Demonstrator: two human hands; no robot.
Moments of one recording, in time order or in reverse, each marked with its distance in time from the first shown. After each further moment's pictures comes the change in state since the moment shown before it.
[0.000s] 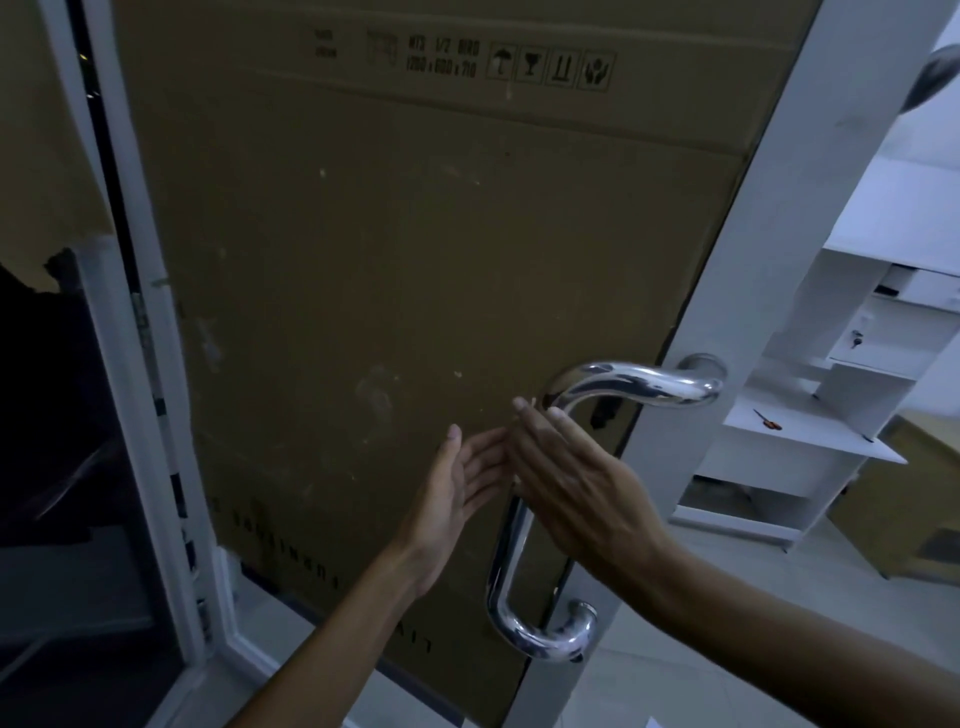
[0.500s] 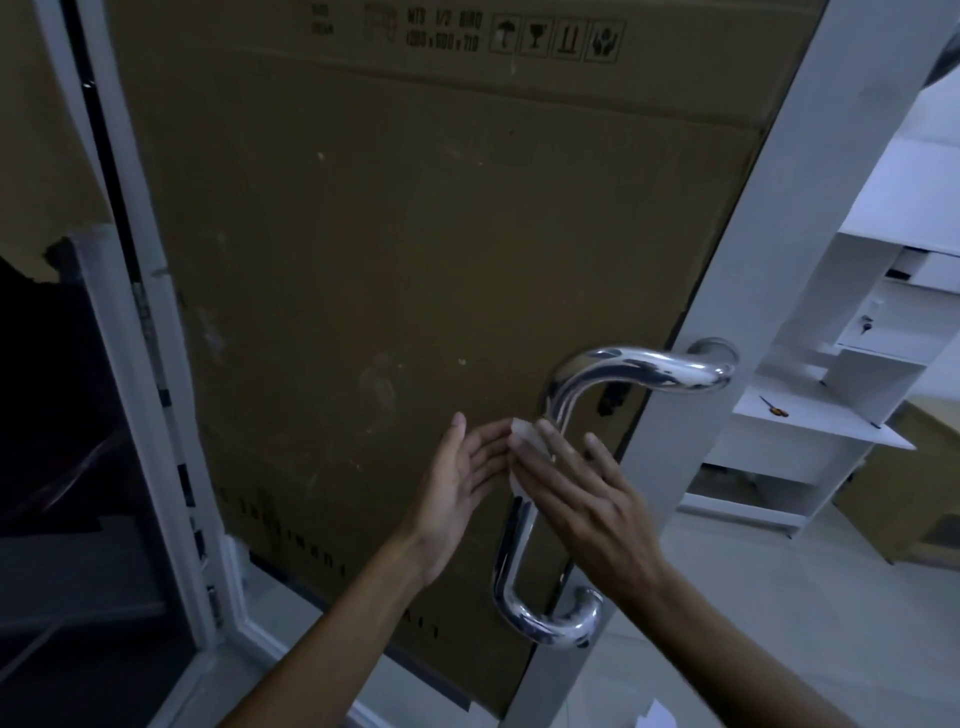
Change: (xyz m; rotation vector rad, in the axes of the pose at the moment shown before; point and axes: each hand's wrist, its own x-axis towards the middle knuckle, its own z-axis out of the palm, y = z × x) left_hand 0.002 -0.004 -0.004 -0.027 0.003 -0.032; right_hand -0.017 -0.038 0.037 0.391 0.459 0.220
